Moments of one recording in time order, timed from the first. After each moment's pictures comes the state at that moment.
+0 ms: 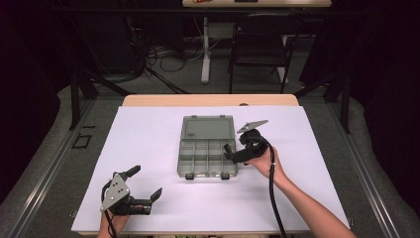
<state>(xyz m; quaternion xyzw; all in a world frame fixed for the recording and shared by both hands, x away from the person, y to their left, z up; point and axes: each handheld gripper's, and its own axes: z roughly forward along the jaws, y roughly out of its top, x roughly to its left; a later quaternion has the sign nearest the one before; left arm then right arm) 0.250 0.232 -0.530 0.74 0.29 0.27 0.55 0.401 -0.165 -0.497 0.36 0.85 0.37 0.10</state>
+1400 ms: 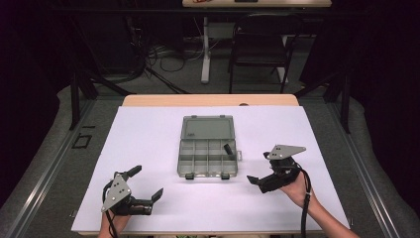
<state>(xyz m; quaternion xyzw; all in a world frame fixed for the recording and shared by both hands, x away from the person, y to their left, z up) 0.250 0.229 -0.529 0.74 0.28 0.27 0.55 0.313 -0.229 -0.485 0.30 0.84 0.42 0.15</state>
